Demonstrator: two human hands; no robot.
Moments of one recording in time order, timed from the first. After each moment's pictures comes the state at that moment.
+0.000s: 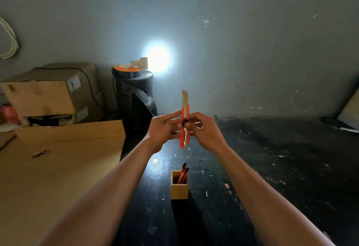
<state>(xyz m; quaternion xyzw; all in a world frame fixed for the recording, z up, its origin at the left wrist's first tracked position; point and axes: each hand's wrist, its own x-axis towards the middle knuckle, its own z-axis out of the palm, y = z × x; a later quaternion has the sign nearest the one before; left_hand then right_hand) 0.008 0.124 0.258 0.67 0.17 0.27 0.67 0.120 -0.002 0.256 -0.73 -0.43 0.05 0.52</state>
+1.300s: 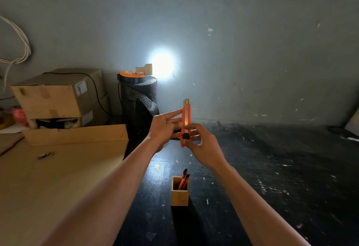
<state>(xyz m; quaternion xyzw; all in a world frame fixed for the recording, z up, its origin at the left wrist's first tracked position) 0.013 0.117 0.281 0.65 0.18 0.29 0.68 0.093 -0.022 0.252 -0.75 -0.44 0.04 0.48</state>
